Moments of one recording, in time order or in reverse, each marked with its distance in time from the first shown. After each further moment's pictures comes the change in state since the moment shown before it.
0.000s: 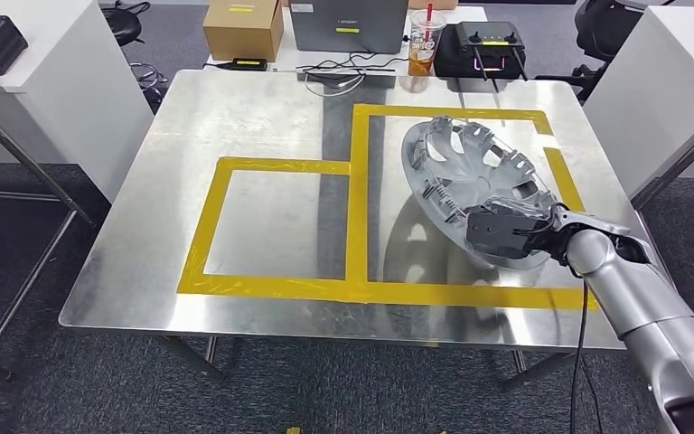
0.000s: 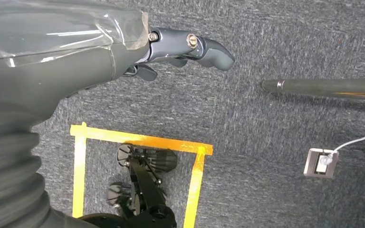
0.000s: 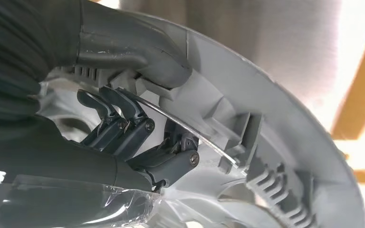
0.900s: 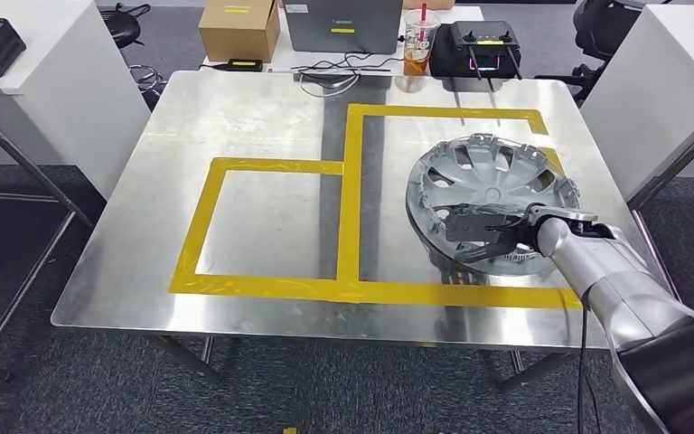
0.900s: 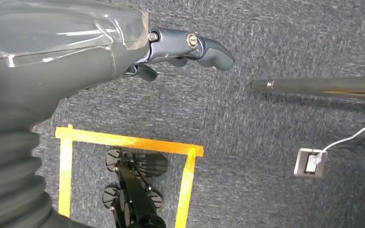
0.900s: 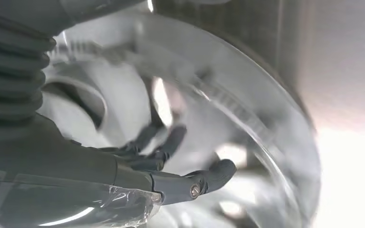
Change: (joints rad) left arm 0.001 0.109 -0.034 0.187 0.004 0.054 -0.051; right arm -0.230 0.162 0.242 0.555 0.095 -0.153 -0.087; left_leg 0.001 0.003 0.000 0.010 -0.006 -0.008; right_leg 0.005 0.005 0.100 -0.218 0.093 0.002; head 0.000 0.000
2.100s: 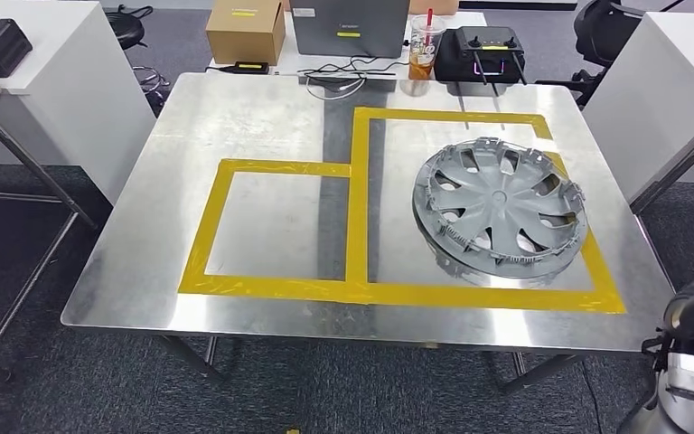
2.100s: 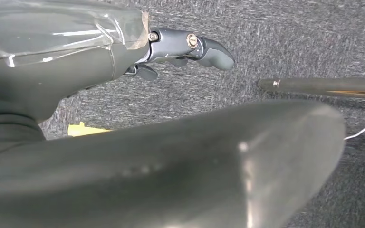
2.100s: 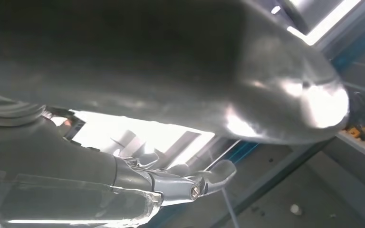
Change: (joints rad) left arm 0.061 -0.124 -0.052 -0.237 0.118 -0.077 0.100; right arm 0.898 0.272 -1.140 -1.687 -0.126 -0.420 -0.282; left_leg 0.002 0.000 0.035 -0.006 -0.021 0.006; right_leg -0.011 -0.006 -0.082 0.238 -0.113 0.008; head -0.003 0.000
